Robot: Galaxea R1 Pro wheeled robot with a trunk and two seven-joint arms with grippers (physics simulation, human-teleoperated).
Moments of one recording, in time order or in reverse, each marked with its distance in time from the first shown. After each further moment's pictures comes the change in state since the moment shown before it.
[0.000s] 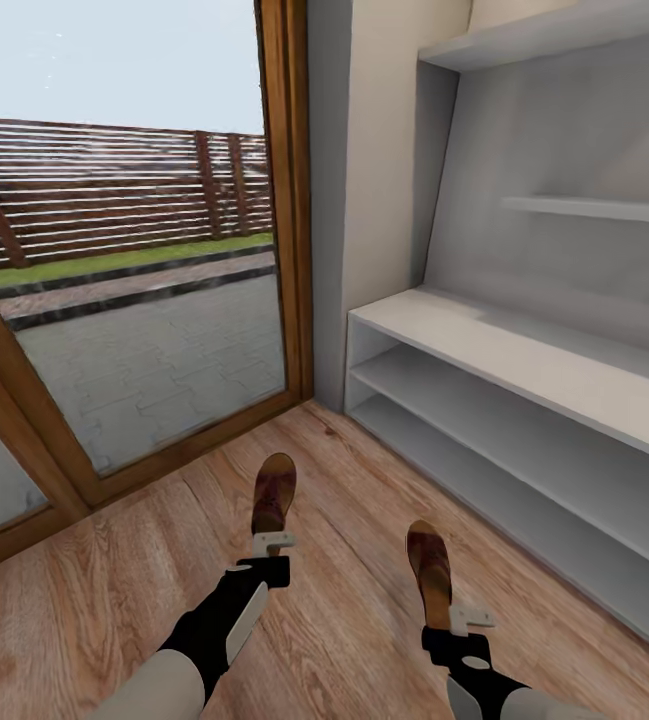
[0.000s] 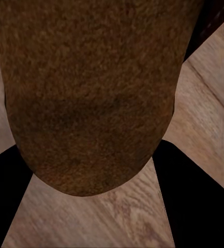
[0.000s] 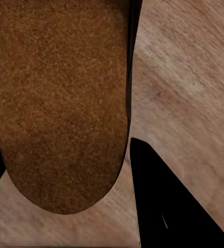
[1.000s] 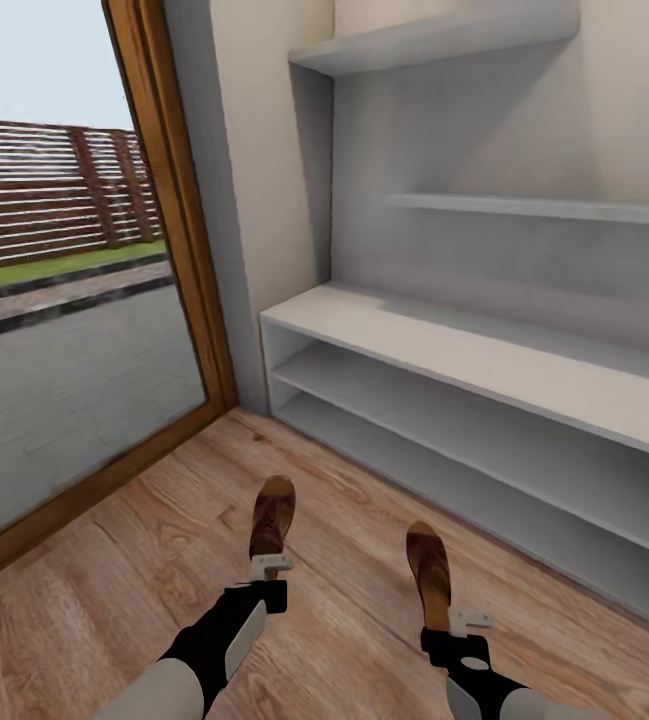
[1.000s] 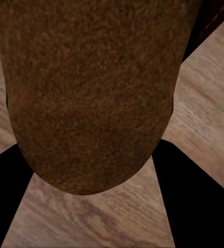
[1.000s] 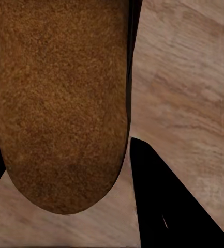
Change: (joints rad) left arm 0.000 0.000 0.002 0.110 0.005 0.000 0.000; right arm 0.000 0.003 0.000 0.003 -0.002 0.001 0.001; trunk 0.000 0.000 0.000
